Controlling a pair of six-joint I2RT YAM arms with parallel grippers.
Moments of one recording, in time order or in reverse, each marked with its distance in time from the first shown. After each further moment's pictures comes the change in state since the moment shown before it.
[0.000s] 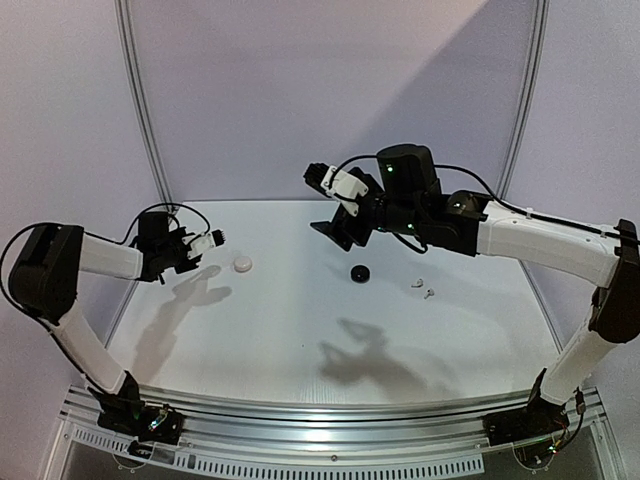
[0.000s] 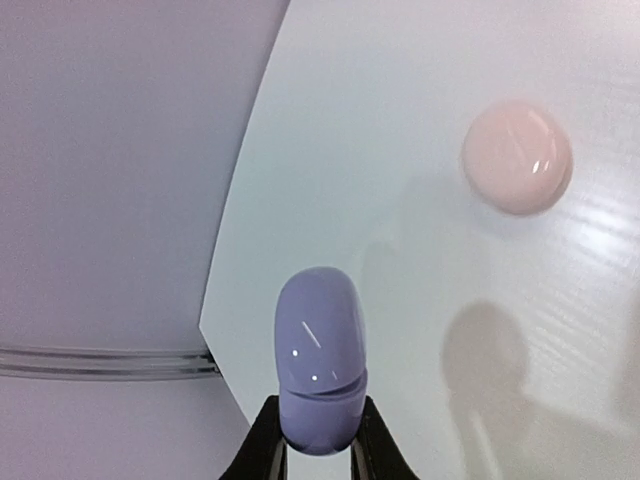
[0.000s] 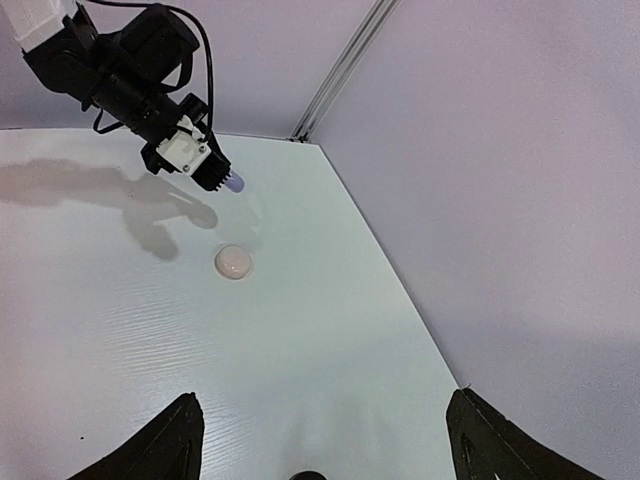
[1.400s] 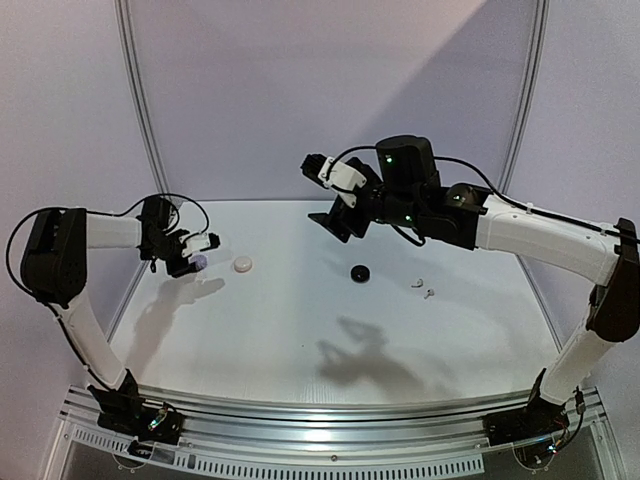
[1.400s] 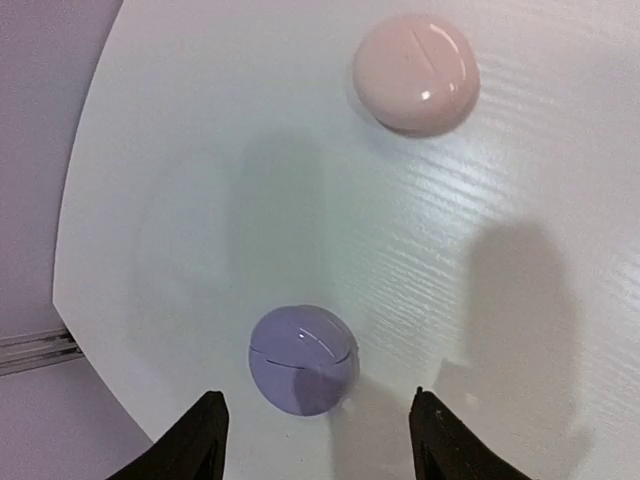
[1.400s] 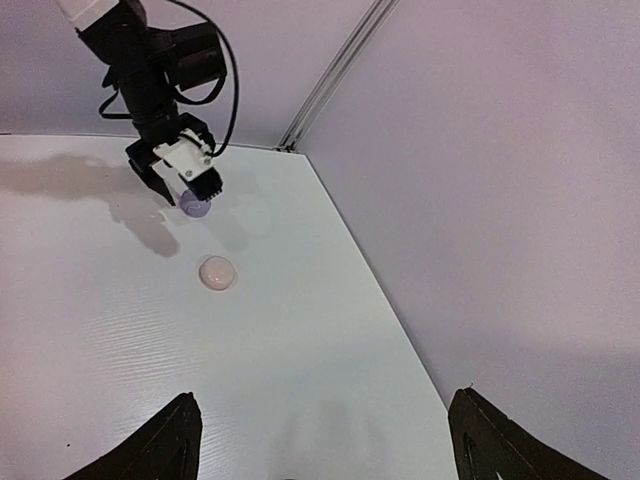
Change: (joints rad) left arm 0.092 0.140 0.289 -0.596 0.029 0.045; right arm 0.000 0.017 0.058 -0.011 0.015 -0.031
